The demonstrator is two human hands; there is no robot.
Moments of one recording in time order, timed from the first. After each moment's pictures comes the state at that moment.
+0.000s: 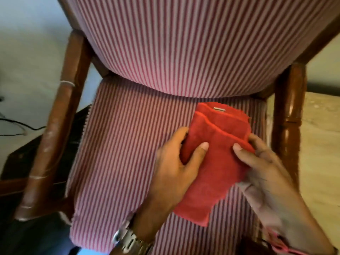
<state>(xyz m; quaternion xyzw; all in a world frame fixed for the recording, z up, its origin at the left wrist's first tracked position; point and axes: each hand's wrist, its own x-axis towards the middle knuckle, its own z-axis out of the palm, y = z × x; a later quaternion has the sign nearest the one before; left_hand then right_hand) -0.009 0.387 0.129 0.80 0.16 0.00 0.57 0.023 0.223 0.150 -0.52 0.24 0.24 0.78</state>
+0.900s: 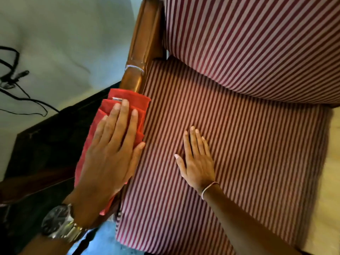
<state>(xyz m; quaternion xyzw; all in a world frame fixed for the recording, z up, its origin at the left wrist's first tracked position) -0.072 0.695 0.055 1.00 0.03 -0.04 0.05 -0.024 0.452 -0.083 -0.95 -0.26 0.14 0.05</state>
